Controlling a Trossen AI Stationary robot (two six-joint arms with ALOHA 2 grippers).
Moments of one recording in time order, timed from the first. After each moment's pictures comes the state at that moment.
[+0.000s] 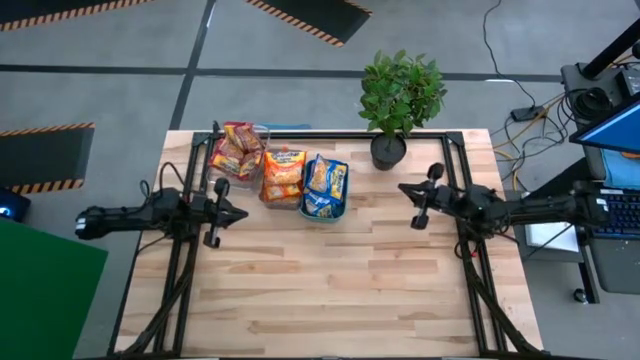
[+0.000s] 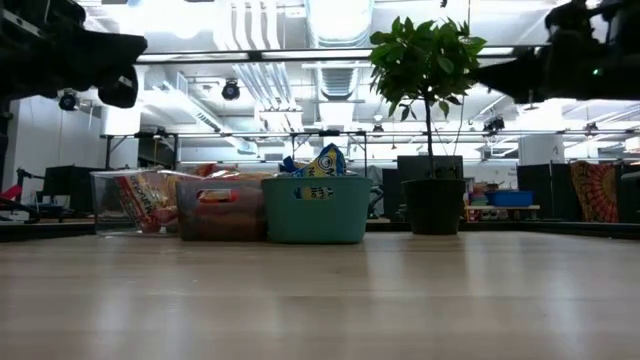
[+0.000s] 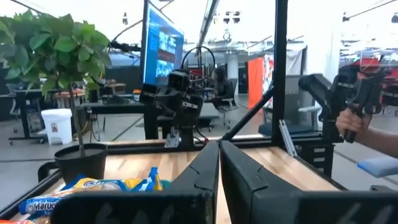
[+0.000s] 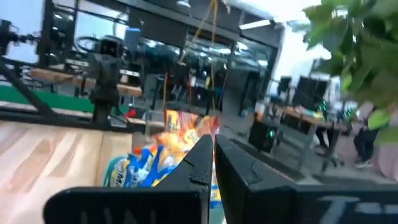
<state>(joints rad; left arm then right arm) 0.04 0.00 0.01 0.19 0.13 0.00 -0.09 0.51 0.01 0.71 0.20 -0.29</state>
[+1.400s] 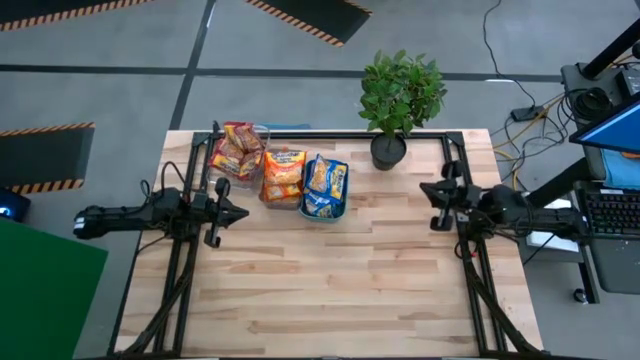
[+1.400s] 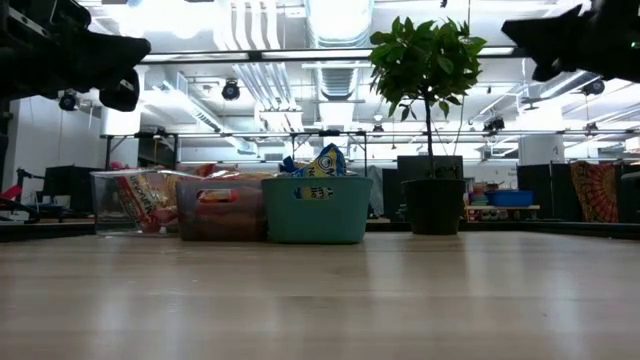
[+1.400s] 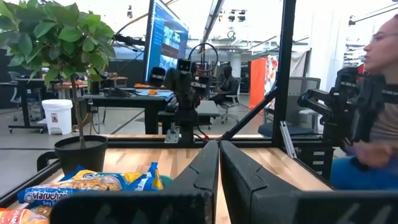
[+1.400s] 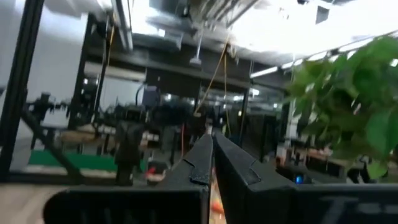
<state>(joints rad) 0.04 0.03 0.02 0.20 0.11 -0.05 -0.09 0.10 0.01 0.50 0.09 -0.24</state>
